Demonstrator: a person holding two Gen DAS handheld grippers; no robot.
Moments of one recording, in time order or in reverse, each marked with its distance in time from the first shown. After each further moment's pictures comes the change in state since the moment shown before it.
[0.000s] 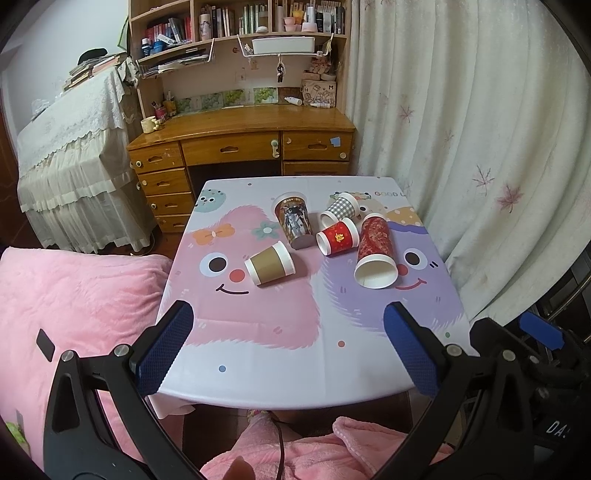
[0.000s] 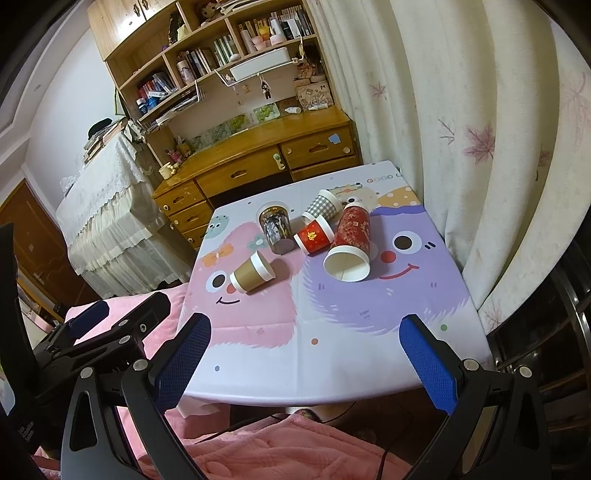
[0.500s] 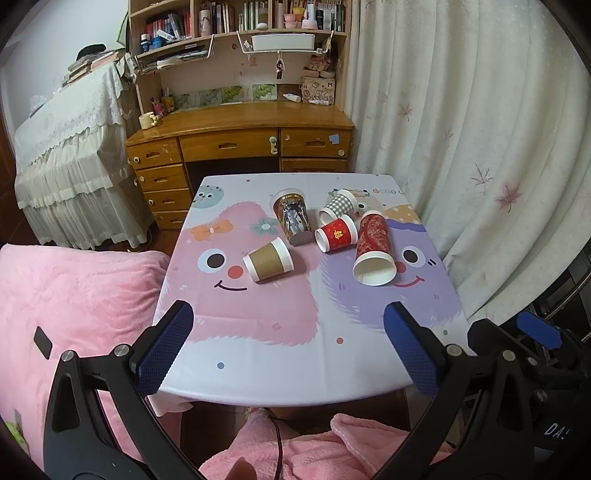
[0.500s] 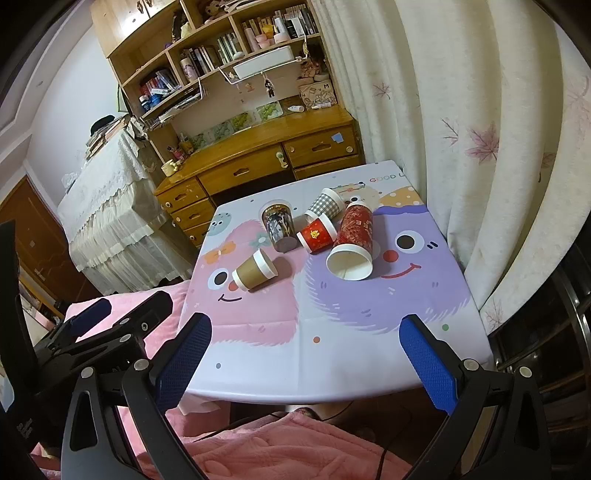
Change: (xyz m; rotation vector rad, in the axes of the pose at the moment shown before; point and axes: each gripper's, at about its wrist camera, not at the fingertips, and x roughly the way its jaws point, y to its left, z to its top) left arm 0.001 0.001 -0.011 -0.005 0.016 -0.010; right arm 0.002 0.002 -0.001 -0.006 0.015 0.003
